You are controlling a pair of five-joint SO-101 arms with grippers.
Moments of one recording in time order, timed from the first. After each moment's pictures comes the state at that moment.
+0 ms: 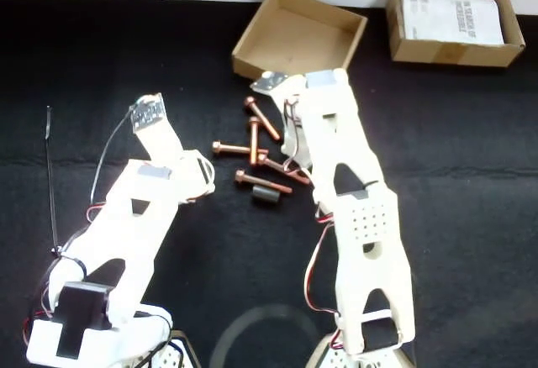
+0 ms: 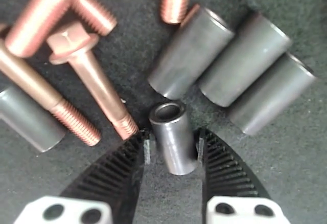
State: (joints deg) left arm 2.1 -11.0 50.6 32.9 32.7; right arm -19.3 54.5 -46.3 94.8 32.8
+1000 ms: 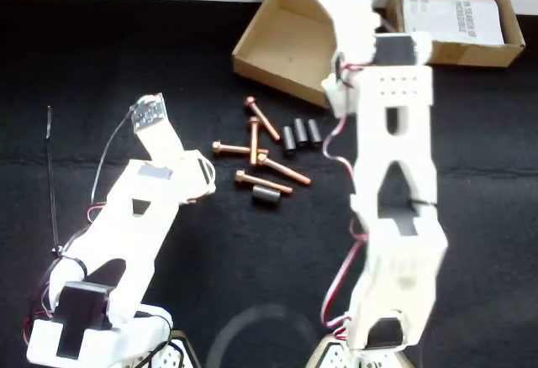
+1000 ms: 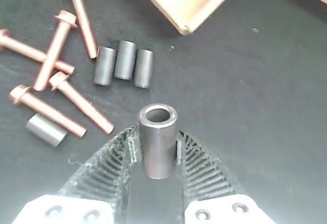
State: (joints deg) left arm 2.6 -11.0 51.2 32.9 32.8; right arm -10.8 23.7 -49.0 100.5 18.4
